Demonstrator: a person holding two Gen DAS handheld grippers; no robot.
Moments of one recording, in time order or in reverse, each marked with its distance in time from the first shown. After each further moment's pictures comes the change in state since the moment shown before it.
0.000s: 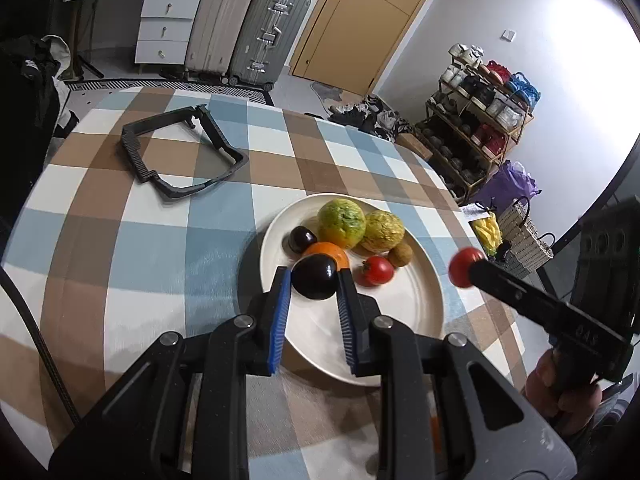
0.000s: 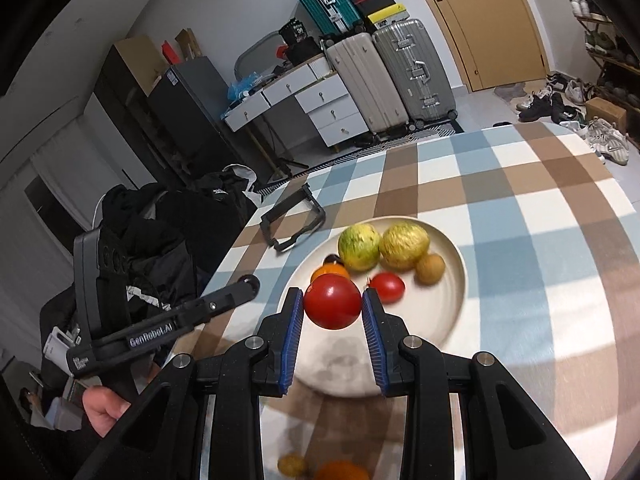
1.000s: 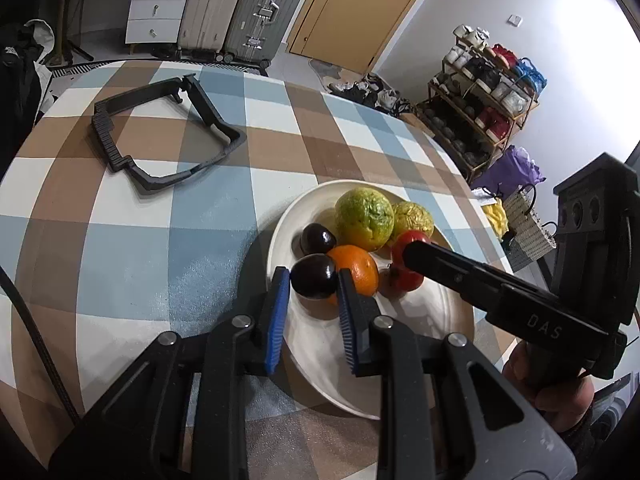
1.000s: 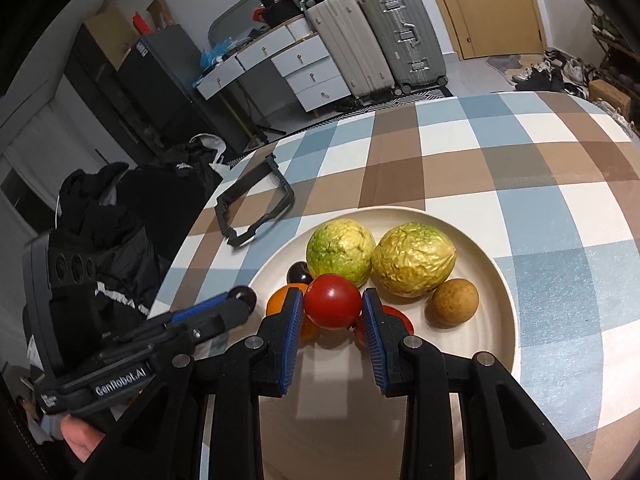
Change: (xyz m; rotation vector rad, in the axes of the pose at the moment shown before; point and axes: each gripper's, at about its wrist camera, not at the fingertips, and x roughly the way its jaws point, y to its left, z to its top) left arm 0.058 0.014 0.005 -0.002 0.083 -0.003; right arm 0.094 -0.012 0.018 0.009 0.122 -0.084
